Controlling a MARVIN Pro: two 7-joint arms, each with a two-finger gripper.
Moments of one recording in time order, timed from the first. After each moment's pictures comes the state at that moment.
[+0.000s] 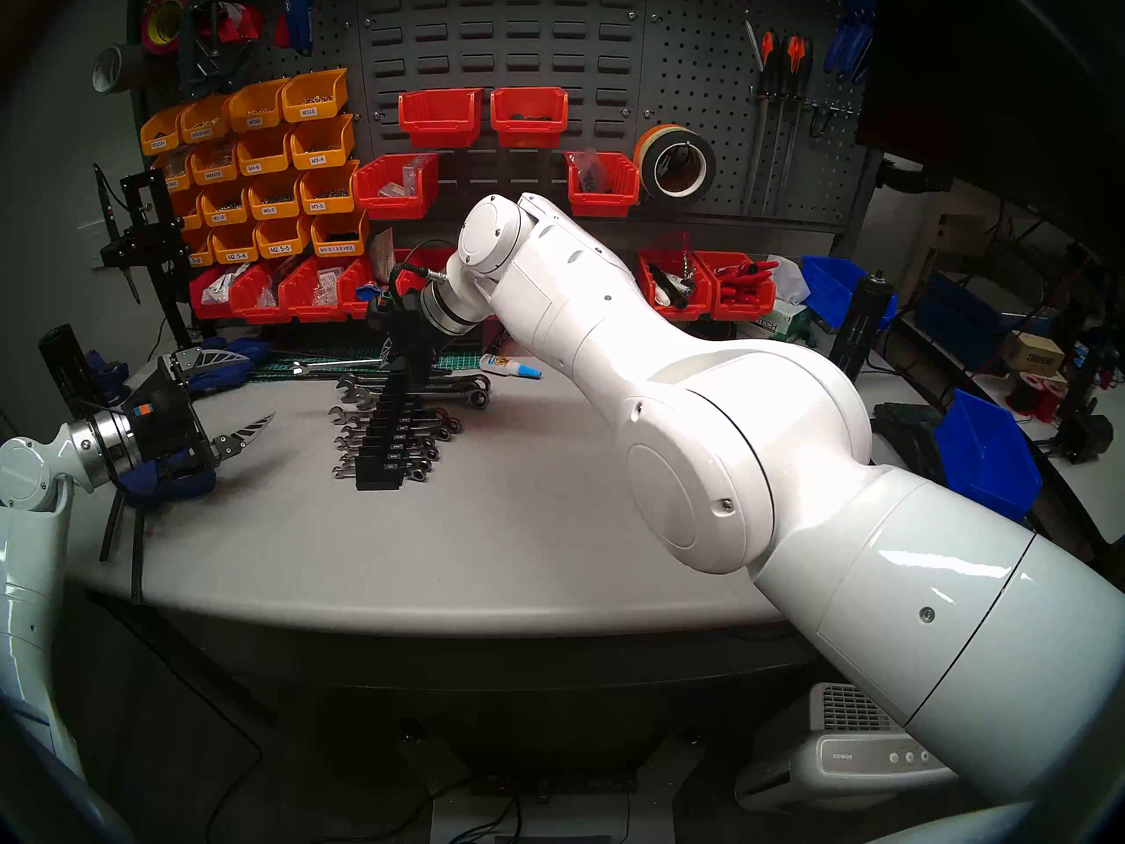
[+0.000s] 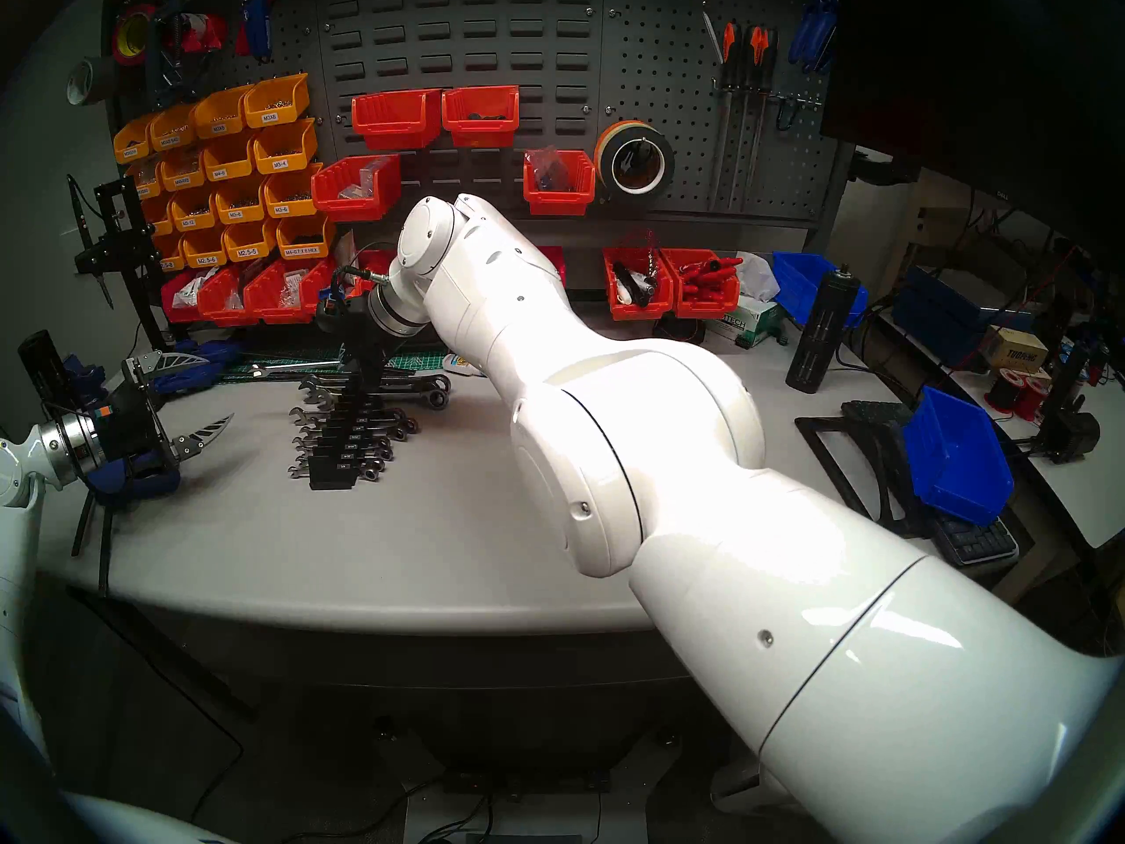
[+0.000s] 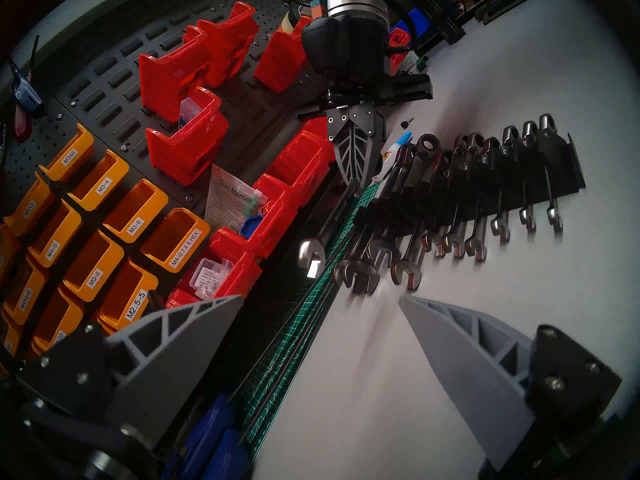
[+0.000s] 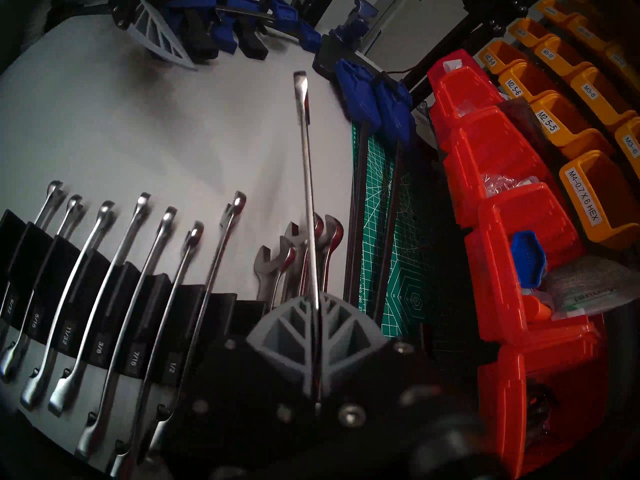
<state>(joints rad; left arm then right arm) 1.65 -0.76 -2.10 -1.40 -0.18 -0.50 -1.05 -0.25 -2.00 1.32 -0.35 -0.85 -0.05 1.07</state>
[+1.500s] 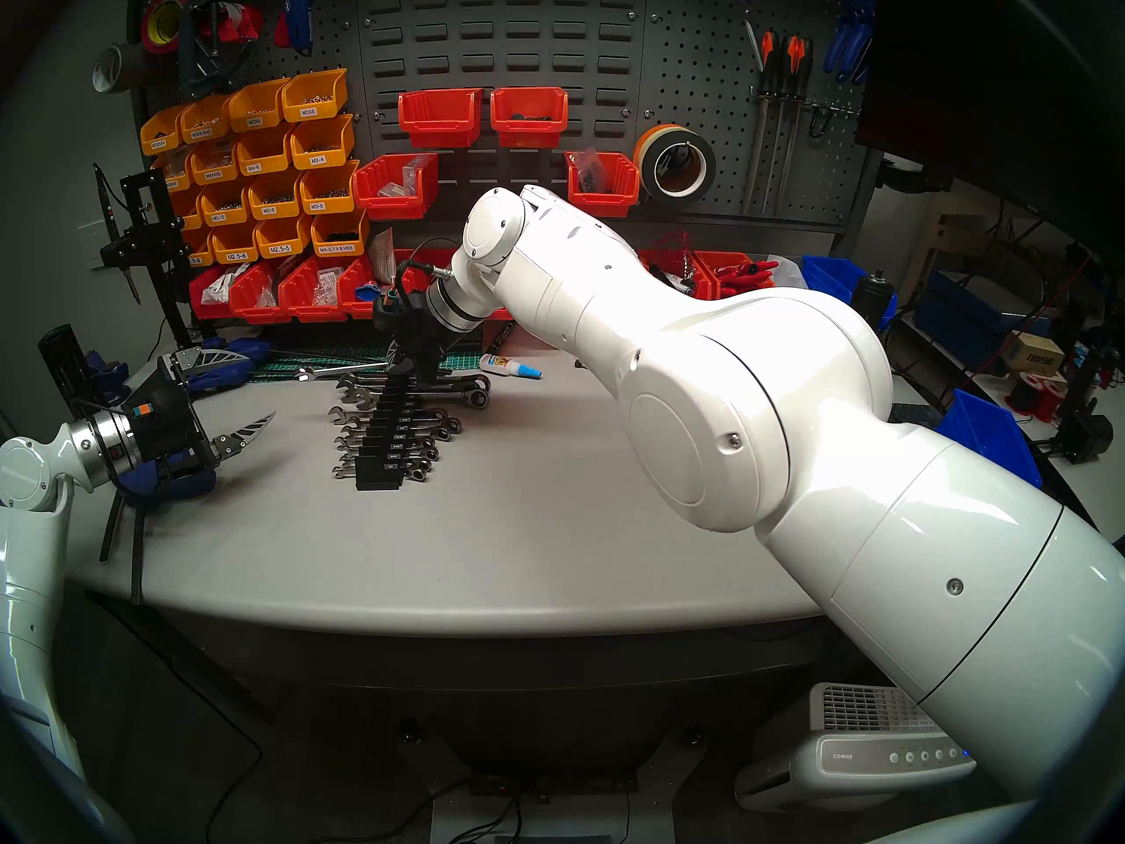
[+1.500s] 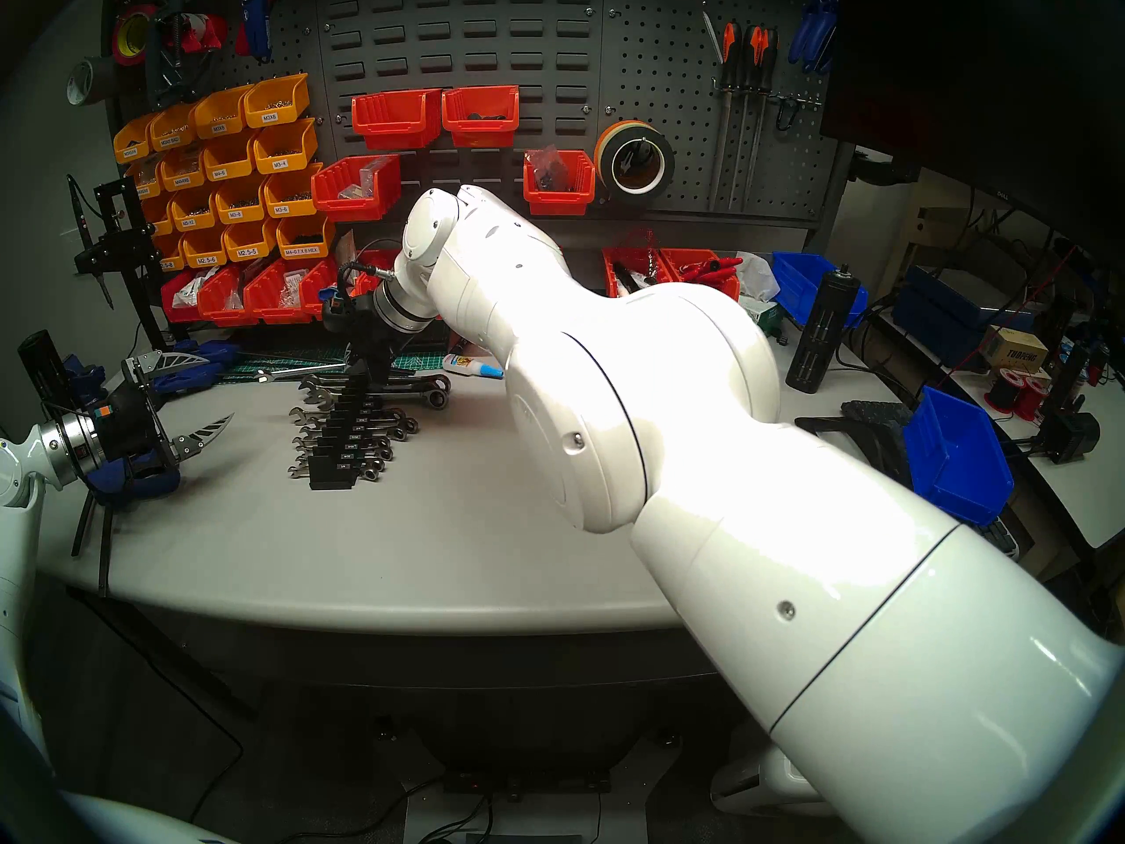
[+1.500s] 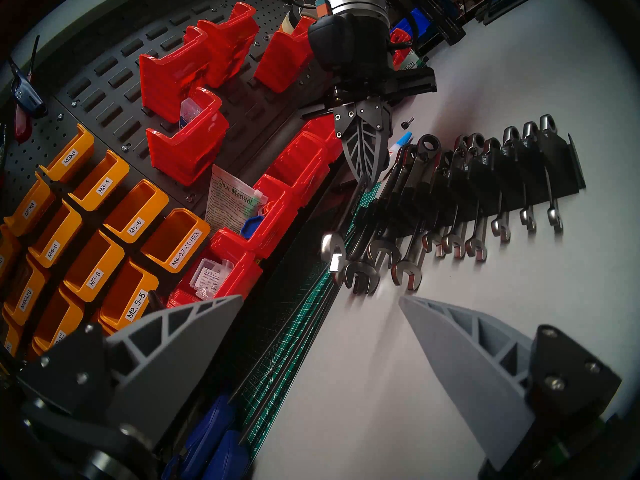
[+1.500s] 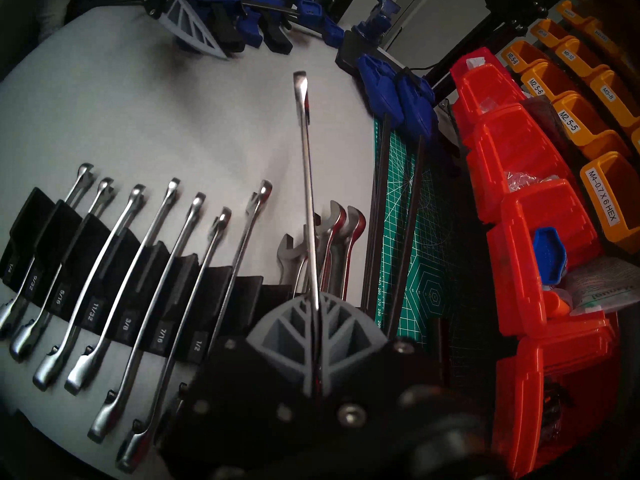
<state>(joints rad) 1.65 -0.76 -2.10 -1.40 -0.18 -0.50 -1.05 -0.14 -2.00 1.34 -0.17 -0.84 -0.12 1.10</state>
